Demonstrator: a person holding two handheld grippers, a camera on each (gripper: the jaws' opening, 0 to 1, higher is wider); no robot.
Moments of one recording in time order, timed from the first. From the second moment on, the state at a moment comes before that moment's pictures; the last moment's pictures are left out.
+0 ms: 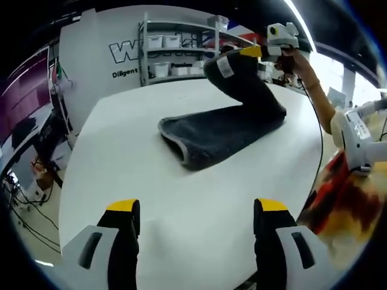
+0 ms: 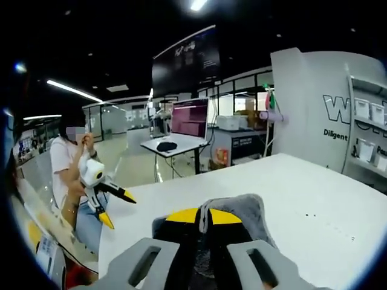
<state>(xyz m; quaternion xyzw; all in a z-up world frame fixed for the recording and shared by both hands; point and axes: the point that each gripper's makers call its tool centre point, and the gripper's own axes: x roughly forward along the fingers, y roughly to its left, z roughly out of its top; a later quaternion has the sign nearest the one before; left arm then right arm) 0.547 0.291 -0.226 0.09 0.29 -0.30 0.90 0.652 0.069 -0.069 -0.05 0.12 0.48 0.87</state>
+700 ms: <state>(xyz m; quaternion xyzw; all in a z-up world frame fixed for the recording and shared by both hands) 0.543 0.300 -0.223 0.09 0.29 -0.28 0.91 0.661 0.162 -0.077 -0.09 0.11 0.52 0.84</state>
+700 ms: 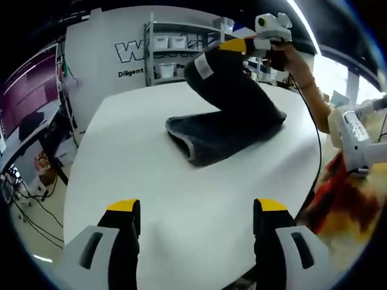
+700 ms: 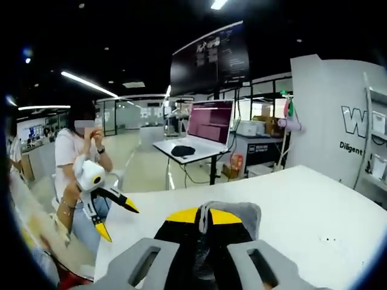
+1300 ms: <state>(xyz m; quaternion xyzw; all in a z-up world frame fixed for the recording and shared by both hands) 0.541 0.299 -0.228 0.09 0.30 -0.28 0.91 0.648 0.228 -0.183 -0.13 0.20 0.56 0.79</state>
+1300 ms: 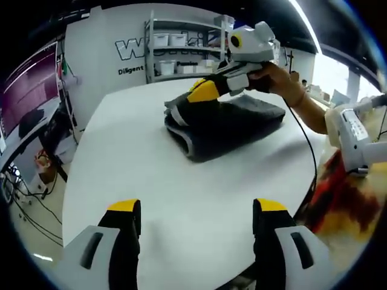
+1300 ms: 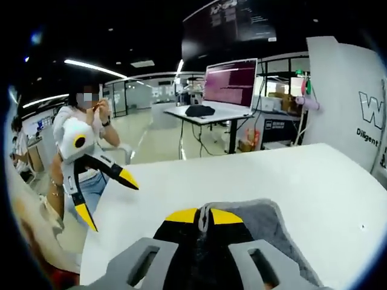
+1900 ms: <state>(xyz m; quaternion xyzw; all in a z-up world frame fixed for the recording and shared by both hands) 0.540 0.290 -0.225 0.09 0.30 -0.29 0.91 0.616 0.228 -0.207 -0.14 0.22 0.59 0.76</state>
